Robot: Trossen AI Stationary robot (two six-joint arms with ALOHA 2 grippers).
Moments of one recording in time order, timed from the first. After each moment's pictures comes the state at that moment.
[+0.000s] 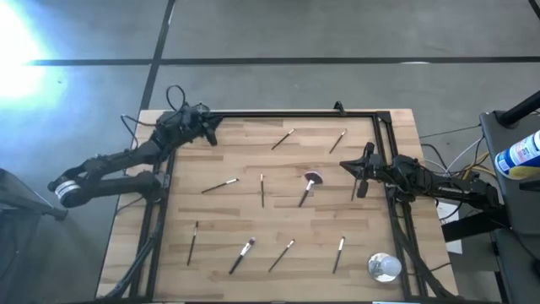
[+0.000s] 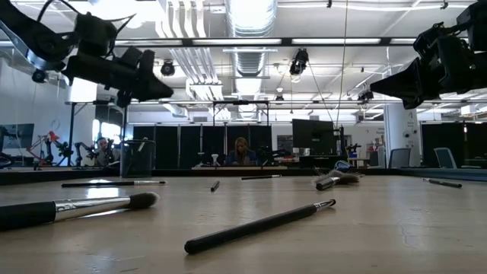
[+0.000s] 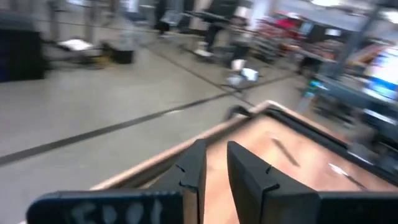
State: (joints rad) left arm 0.78 0.94 0.36 0.53 0.16 -0.24; right arm -0.20 0.09 0.01 0.03 0.08 0.08
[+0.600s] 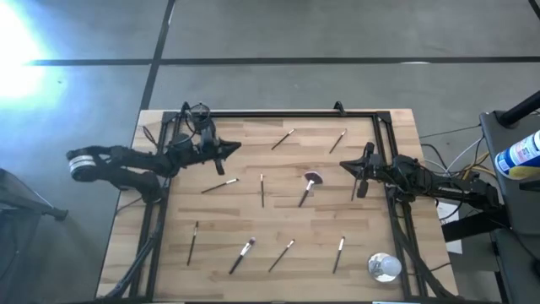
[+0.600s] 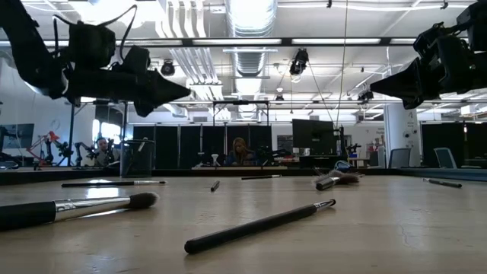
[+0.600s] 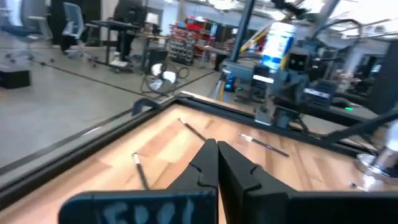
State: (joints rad) left arm 0.50 1.24 0.19 1.12 0.23 -0.20; right arm -0.20 0.09 0.01 0.03 0.08 0.08
